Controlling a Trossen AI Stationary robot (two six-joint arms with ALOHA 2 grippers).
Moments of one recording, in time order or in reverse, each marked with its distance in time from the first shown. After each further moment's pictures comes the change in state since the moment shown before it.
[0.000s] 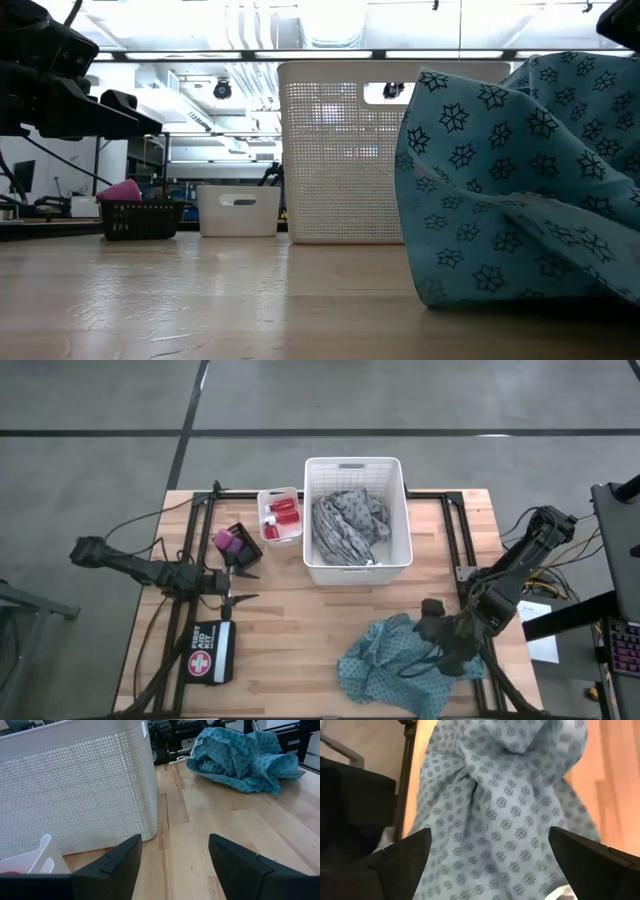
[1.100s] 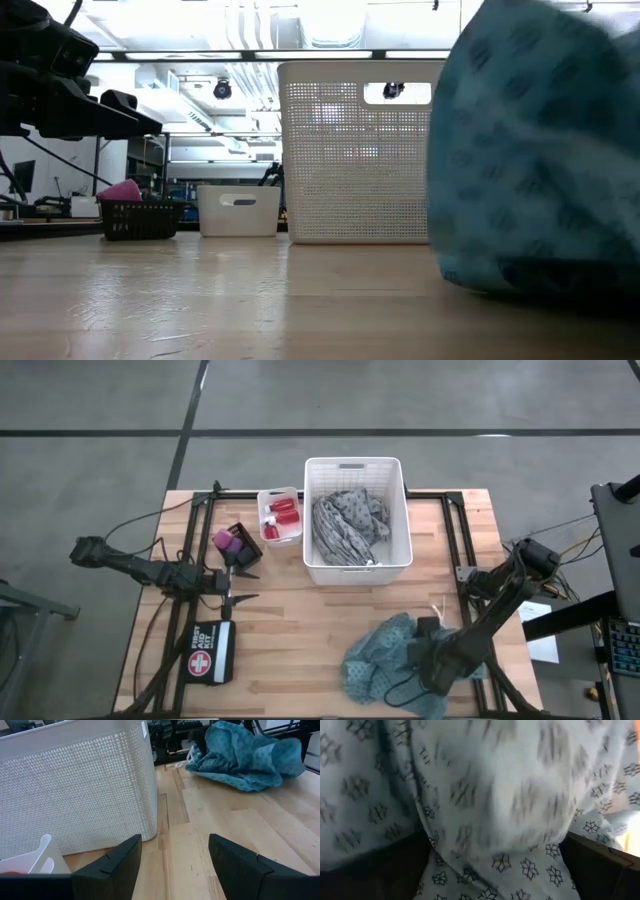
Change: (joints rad) left arm 0.000 -0.001 0.000 0.000 0.000 0.000; right arm 0.104 0.476 -0.008 -0.032 0.050 0.122
